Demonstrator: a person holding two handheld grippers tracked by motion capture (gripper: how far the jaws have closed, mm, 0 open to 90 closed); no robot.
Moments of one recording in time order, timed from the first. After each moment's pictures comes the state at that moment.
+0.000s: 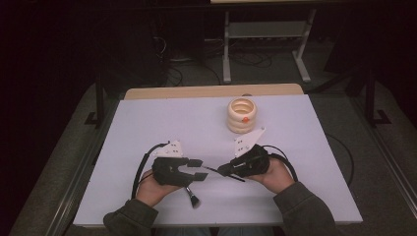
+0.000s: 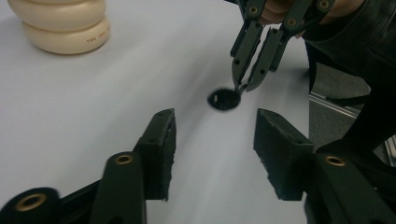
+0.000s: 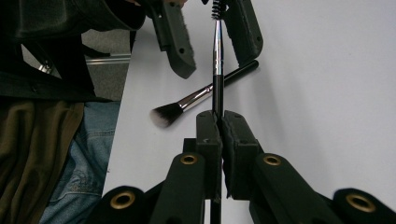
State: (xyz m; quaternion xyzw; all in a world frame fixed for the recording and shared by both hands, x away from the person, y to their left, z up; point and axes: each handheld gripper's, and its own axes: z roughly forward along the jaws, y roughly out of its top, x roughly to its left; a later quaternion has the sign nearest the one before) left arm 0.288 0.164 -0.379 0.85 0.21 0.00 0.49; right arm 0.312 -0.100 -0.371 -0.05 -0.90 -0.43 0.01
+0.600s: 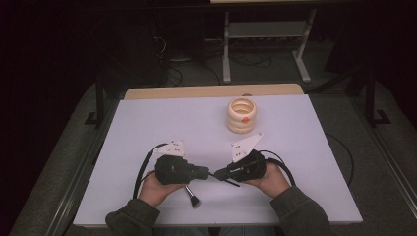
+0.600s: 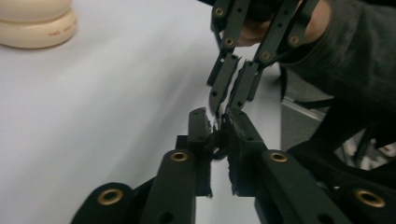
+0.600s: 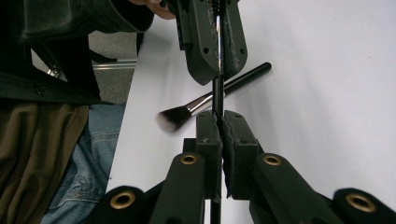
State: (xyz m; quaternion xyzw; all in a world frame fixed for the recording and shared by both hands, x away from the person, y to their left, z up) left arm 0.293 0.161 -0.381 0.84 0.19 -0.06 0.49; right arm 0.309 -0.094 -0.386 -0.03 -0.89 -0.45 0.02
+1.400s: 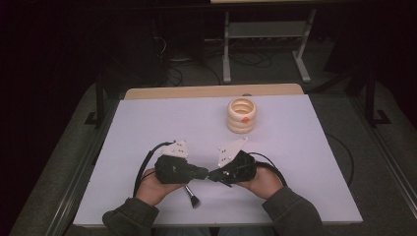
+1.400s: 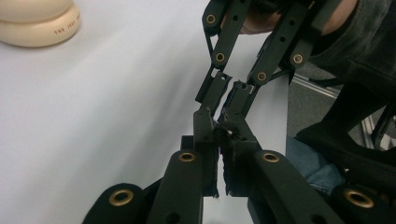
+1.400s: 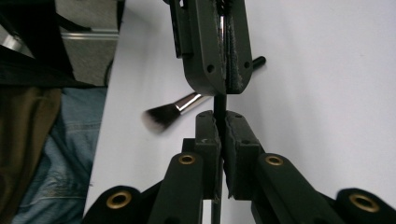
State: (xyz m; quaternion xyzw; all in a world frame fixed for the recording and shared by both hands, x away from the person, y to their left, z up) left arm 0.287 0.156 -0.366 0.87 0.18 -0.02 0.45; right arm 0.301 -0.066 -0.378 -0.02 -0.92 -0.40 -0.02
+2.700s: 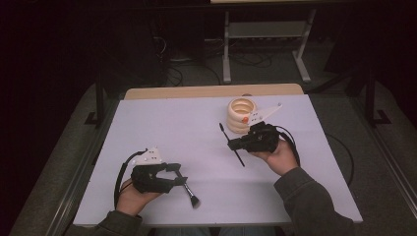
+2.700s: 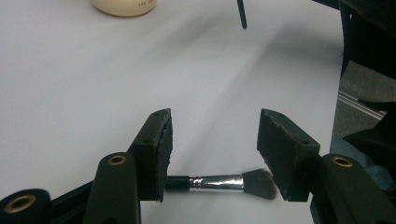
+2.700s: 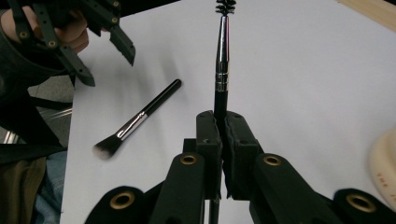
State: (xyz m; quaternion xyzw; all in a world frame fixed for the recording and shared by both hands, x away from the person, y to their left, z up) left arm 0.271 0.215 -0.388 0.85 0.26 0.05 0.46; right arm 0.361 -0.133 -0.355 -0.19 -0.86 -0.46 0.01
